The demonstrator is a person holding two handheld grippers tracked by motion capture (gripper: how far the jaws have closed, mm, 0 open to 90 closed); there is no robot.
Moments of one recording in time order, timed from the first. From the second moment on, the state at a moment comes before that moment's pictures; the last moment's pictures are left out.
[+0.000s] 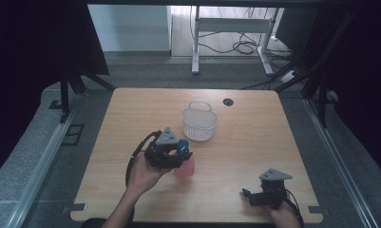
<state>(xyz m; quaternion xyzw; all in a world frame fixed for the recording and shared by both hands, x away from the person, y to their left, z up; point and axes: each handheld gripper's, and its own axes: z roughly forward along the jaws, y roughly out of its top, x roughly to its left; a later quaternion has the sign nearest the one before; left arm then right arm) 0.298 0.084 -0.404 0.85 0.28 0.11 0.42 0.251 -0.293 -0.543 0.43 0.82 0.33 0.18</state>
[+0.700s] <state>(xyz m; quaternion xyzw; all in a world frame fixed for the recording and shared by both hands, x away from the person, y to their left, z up) 0.320 0.074 -0.375 0.85 0.28 0.12 0.42 0.251 -0.293 -0.543 0.43 0.82 0.33 0.18</state>
